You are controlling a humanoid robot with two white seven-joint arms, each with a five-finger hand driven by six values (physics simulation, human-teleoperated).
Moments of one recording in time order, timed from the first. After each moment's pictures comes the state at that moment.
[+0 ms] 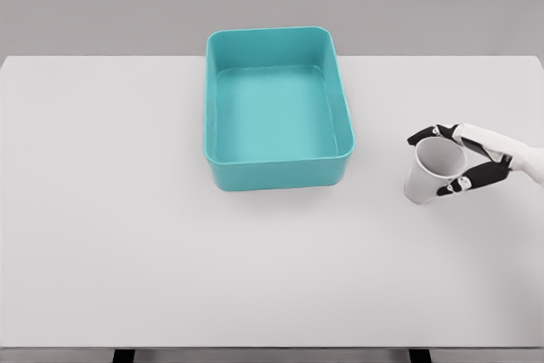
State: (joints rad) left arm 0.03 0.00 -0.11 -0.02 0.15 0.00 0.04; right arm -0.42 -0.93 0.60 -1.29 -0.43 -0.43 0.61
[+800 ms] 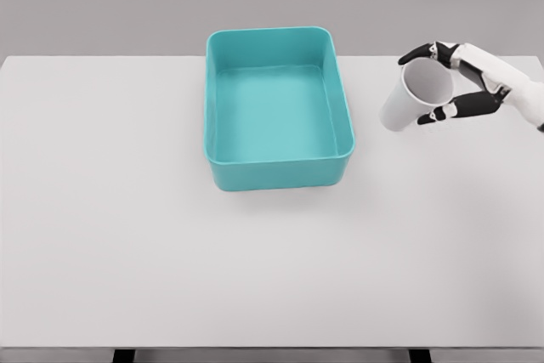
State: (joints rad) left arm 0.03 0.00 -0.12 -0.02 0.15 0.00 0.04; right arm -0.53 -0.77 0.41 -1.31 -0.42 -0.44 0.61
